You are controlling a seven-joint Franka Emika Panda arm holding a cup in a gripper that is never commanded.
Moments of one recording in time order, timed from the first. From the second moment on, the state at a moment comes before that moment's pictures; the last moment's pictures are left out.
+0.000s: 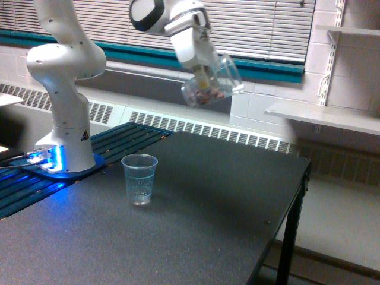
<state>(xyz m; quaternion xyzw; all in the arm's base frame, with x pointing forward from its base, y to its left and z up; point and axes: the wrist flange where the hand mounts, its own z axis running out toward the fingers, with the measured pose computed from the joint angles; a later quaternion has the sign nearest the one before) 0.445 -0.076 0.441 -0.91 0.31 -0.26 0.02</state>
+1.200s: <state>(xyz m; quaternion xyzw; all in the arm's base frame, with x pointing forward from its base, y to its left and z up) 0.328 -0.093 0.349 -0.93 0.32 -0.18 -0.01</state>
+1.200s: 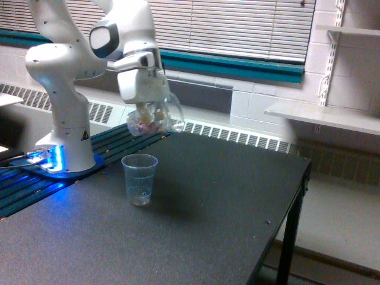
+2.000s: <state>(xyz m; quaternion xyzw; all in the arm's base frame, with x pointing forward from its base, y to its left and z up) 0.303 -0.112 0.355 -0.93 0.35 -0.15 -0.04</state>
